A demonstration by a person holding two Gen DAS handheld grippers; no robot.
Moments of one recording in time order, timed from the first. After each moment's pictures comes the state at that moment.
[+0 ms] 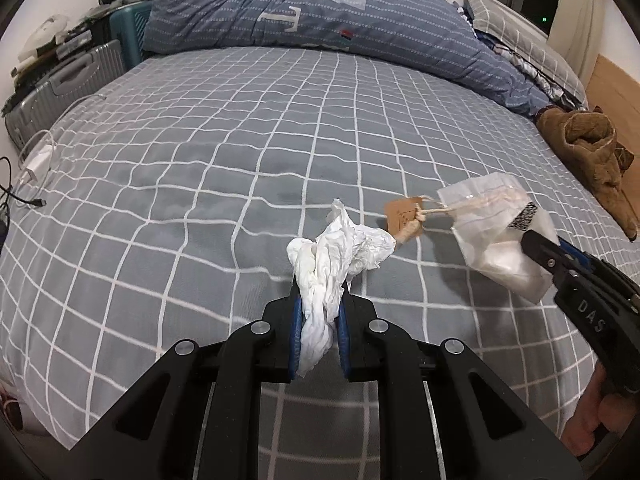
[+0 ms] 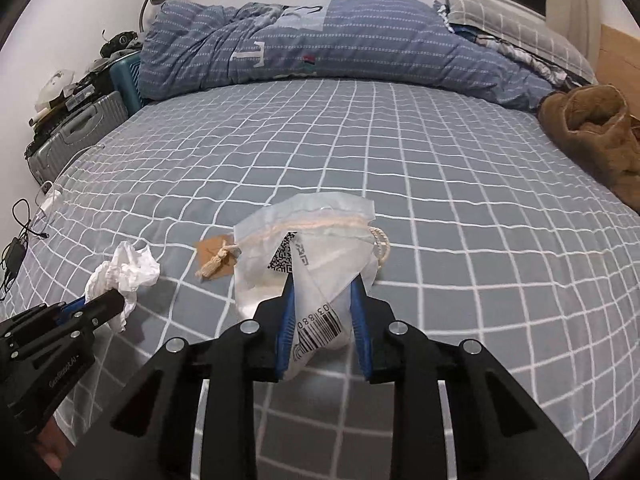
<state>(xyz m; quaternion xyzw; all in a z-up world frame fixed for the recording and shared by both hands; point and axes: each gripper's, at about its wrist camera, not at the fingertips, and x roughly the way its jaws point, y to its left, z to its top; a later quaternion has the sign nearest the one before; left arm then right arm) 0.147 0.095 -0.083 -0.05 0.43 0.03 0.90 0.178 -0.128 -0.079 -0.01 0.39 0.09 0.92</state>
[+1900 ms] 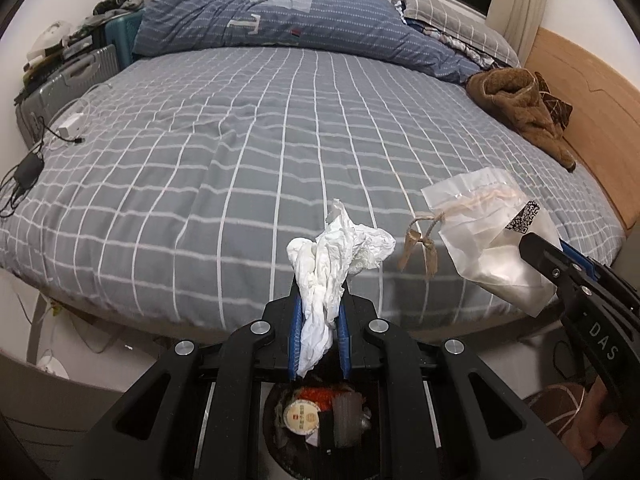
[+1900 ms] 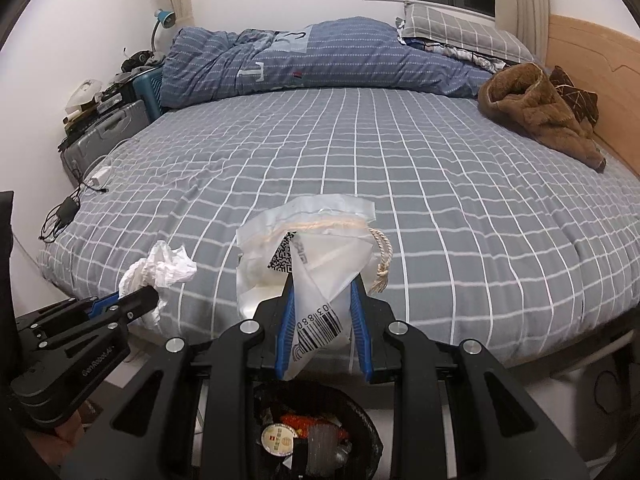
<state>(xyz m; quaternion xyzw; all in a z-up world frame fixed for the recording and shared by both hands) -0.077 0.032 -0.060 -0.04 0.43 -0.03 0.90 -0.082 -0.185 -0.040 0.01 0.37 0.08 0.93</state>
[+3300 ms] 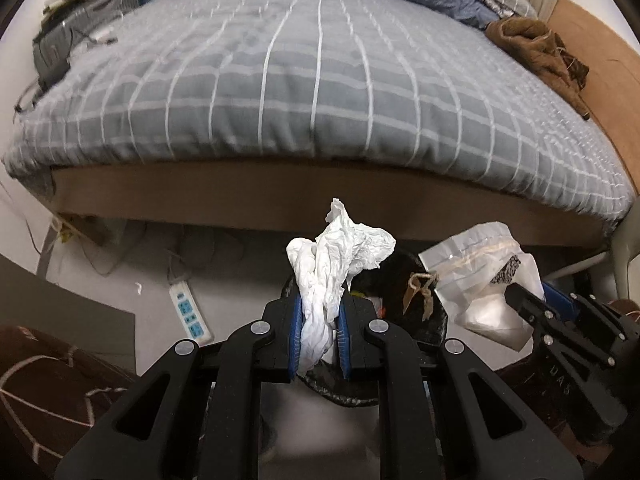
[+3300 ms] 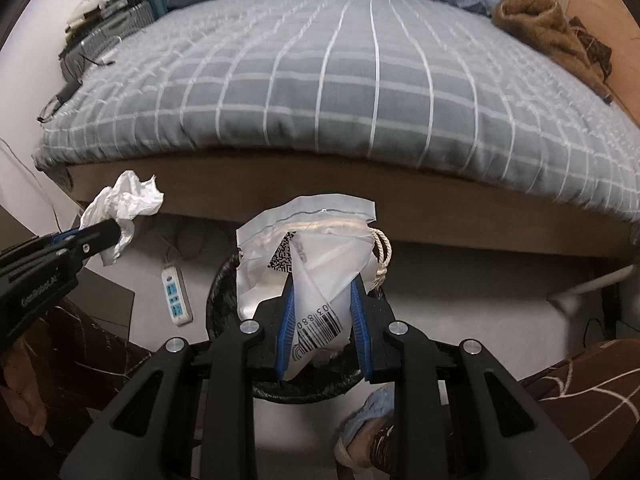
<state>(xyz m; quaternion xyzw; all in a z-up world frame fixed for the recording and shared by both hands) -0.182 0.052 -0.144 -0.05 0.52 0.00 0.85 -0.181 -0.171 -0.156 -0.03 0.52 0.08 0.85</state>
